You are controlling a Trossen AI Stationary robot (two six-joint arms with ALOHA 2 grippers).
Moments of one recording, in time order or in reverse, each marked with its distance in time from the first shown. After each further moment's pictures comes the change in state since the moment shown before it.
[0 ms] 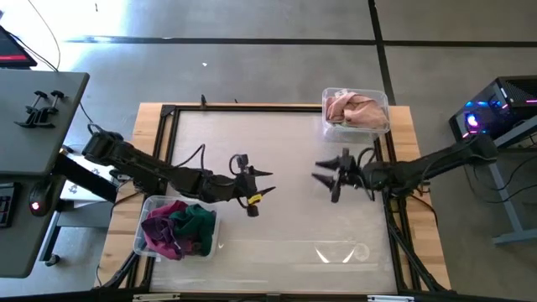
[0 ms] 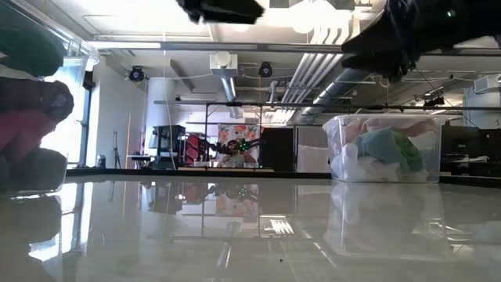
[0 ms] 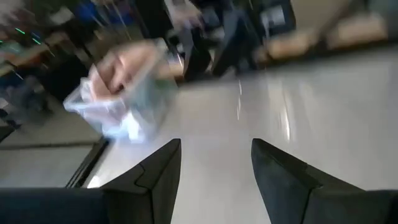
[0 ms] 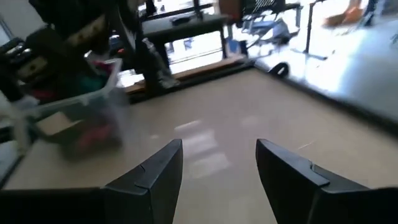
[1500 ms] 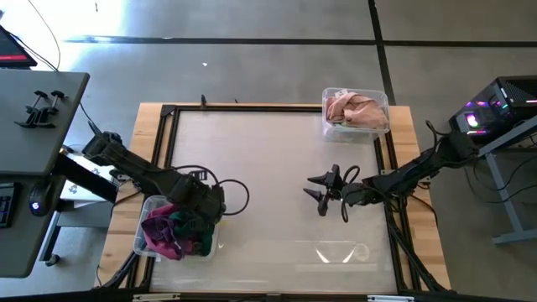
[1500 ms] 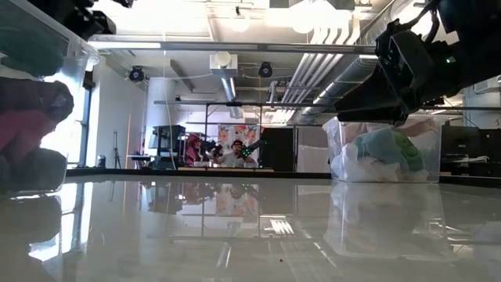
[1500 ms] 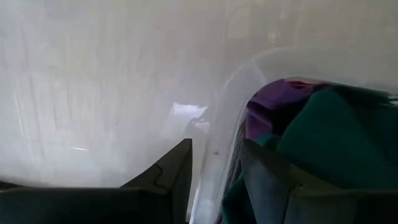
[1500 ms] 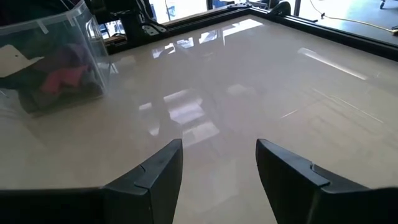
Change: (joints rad) left arm -0.145 0.013 0.282 -1.516 0.418 -0.677; right arm 0.112 0.419 -0.054 0.270 0.129 0.134
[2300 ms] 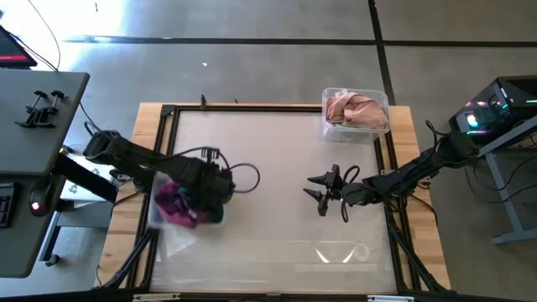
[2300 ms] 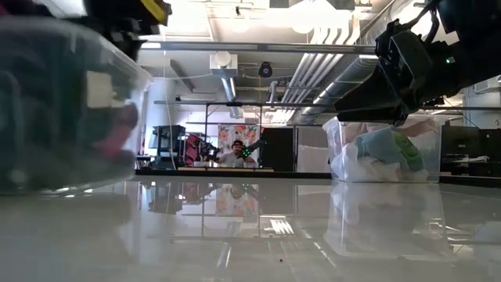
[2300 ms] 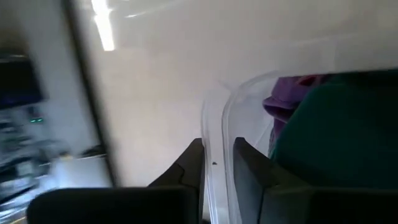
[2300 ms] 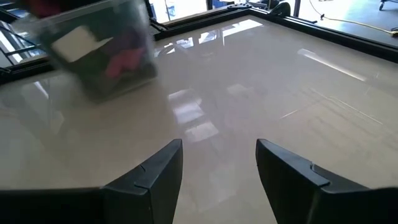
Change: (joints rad) left arm 0.199 -0.001 -0.021 0.012 -0.355 0.440; right arm 0.000 0.000 0.000 0.000 0.000 -0.009
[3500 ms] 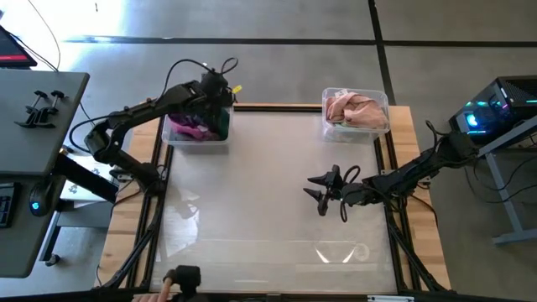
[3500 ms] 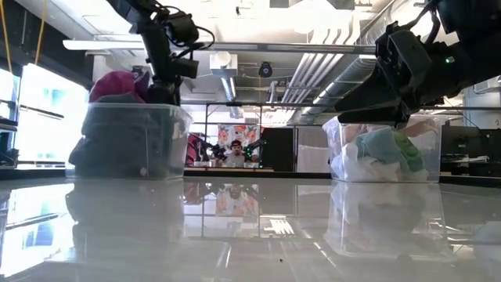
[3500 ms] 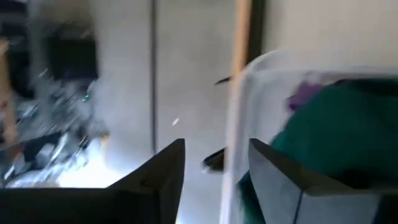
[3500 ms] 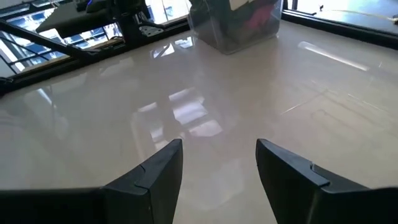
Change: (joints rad) left arm 0.944 0.001 0.001 0.652 0.101 0.964; right arm 0.000 0.000 0.000 -0.009 0.000 0.064
